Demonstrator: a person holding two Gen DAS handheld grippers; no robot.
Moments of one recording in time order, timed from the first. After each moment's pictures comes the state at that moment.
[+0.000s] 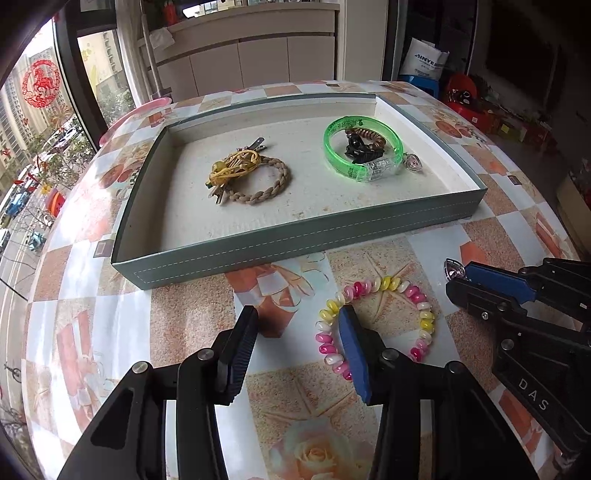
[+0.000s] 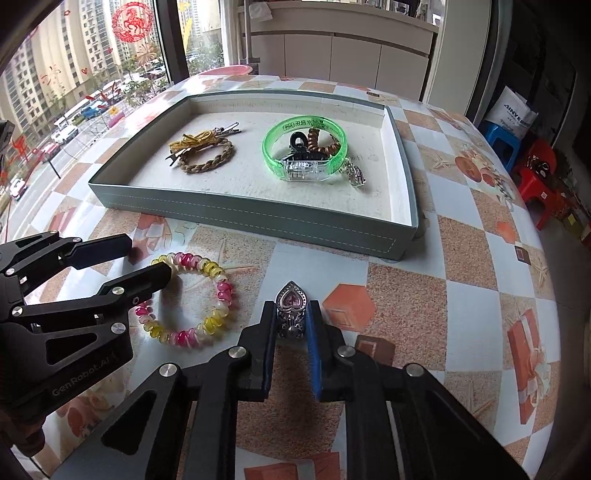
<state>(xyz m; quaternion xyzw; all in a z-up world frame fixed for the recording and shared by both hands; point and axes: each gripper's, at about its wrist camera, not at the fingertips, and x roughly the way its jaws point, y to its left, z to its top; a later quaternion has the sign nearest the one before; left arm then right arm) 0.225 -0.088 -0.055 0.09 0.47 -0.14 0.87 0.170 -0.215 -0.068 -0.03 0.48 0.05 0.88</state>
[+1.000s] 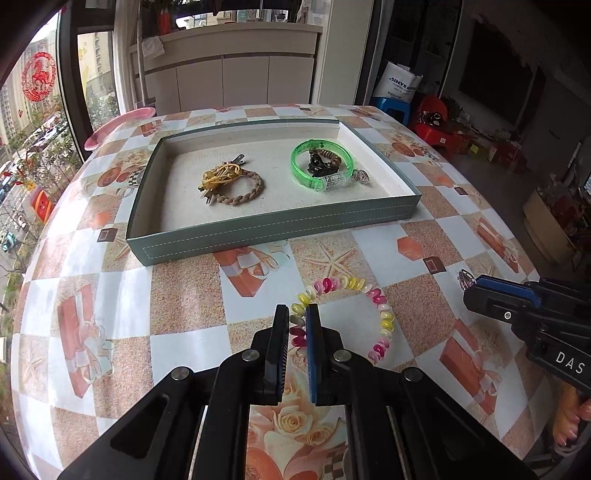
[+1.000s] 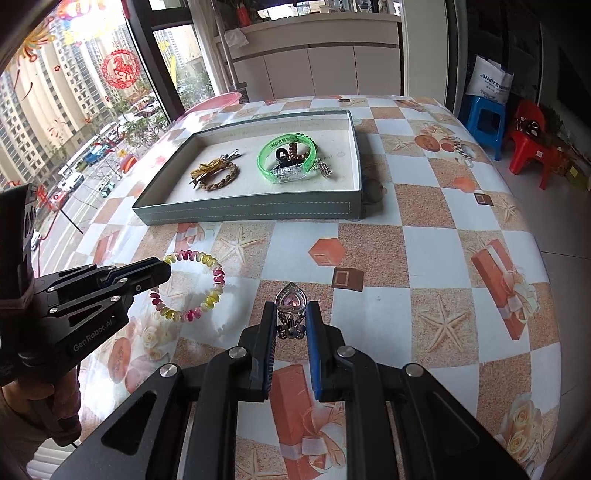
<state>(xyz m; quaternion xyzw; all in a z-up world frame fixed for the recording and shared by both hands) 0.175 -0.070 -0.023 0.04 0.44 -0.20 0.87 0.101 -0.247 -0.031 0.07 0.45 0.06 0.89</state>
